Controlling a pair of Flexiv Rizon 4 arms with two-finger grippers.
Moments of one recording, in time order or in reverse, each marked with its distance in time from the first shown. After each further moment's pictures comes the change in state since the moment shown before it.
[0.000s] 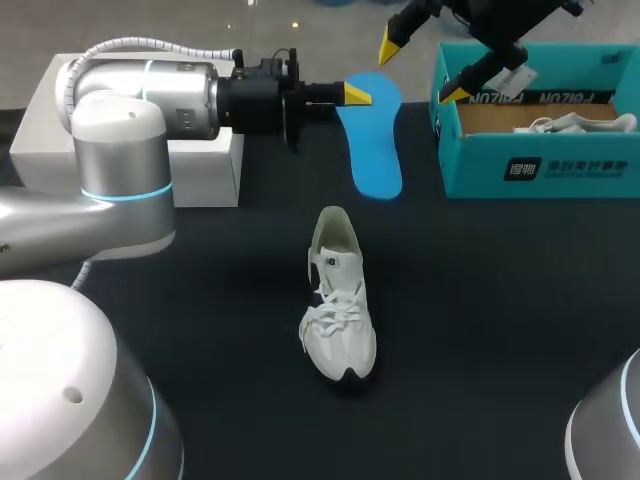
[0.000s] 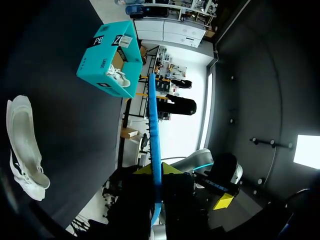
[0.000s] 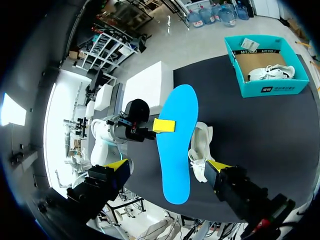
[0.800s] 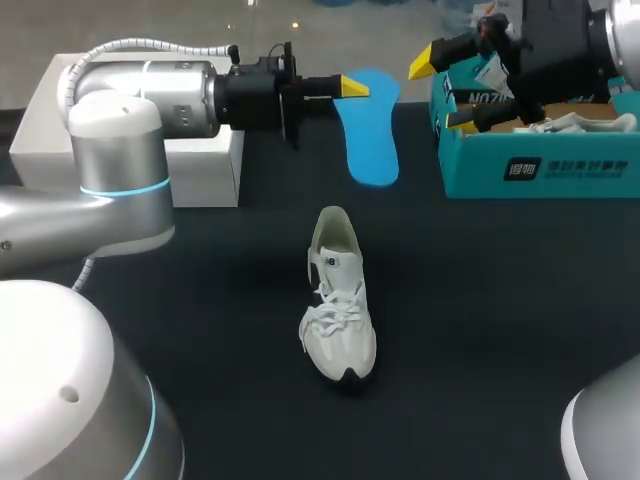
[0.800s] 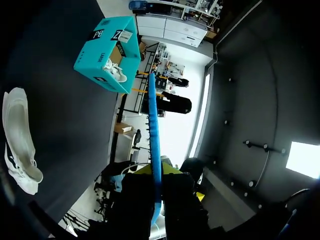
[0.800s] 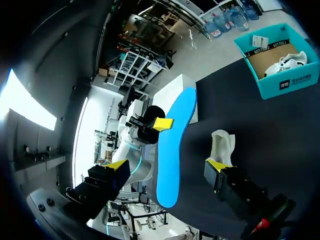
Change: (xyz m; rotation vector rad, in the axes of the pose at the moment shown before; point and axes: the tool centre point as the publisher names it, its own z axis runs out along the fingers) left arm 0.012 -0.001 -0.004 -0.032 0.056 -0.052; right arm -0.028 -0.015 0.000 -0.161 0.335 0.018
